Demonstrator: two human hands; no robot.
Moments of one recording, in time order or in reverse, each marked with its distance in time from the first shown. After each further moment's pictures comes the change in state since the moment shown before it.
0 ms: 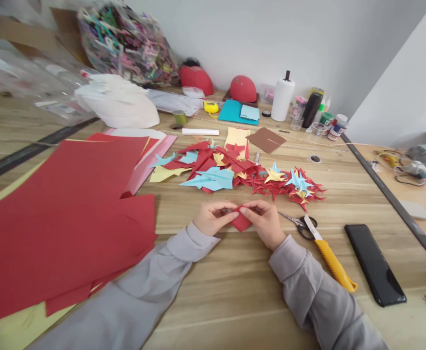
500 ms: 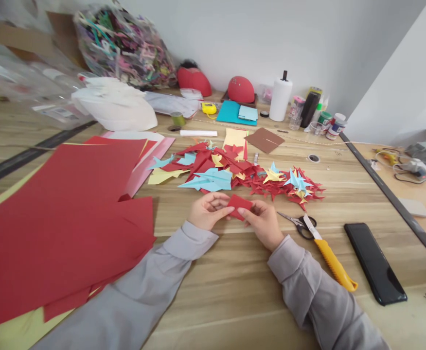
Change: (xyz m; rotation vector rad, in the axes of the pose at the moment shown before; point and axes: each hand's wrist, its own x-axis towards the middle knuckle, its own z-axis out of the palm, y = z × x) left_hand 0.006 -0.002 -0.002 -0.279 0.107 -0.157; right_hand 0.001 0.000 0.003 -0.065 -0.010 0.039
